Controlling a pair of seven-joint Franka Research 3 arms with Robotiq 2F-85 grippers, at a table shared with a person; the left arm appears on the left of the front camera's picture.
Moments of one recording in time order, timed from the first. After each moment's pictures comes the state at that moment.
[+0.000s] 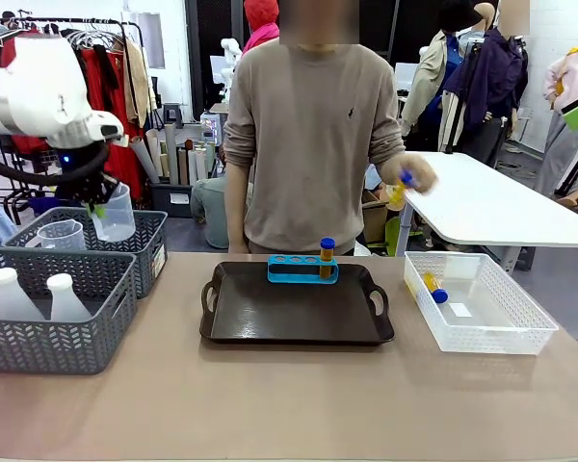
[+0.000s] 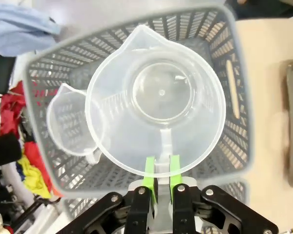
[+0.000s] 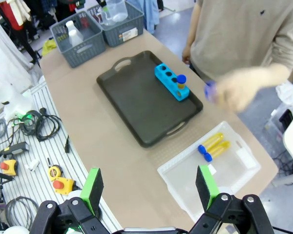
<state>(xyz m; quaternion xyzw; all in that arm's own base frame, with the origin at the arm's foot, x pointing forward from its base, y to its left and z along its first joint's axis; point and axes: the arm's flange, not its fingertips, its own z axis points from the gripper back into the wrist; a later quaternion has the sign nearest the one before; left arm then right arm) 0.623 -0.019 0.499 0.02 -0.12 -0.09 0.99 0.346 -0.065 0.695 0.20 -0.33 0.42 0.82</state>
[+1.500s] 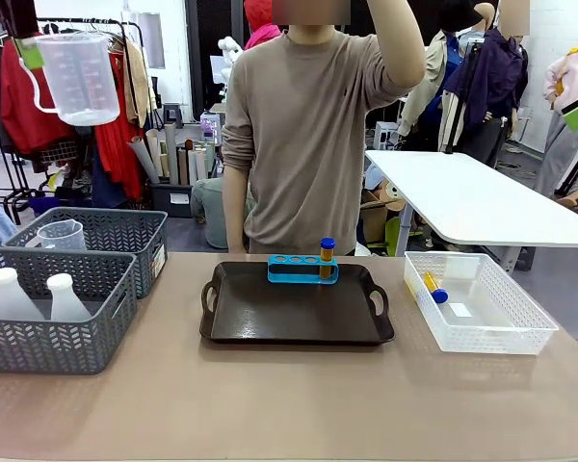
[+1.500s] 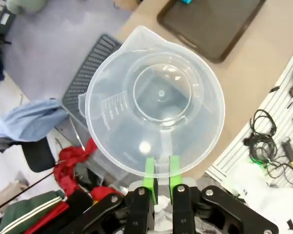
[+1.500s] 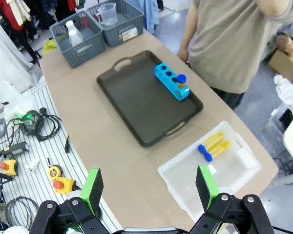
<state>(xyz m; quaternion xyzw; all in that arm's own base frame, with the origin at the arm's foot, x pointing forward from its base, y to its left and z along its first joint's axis) 0.424 -0.053 0.806 0.01 -0.14 -0.42 0.90 0.346 -0.065 0.695 0.20 -0.33 0.42 0.82</state>
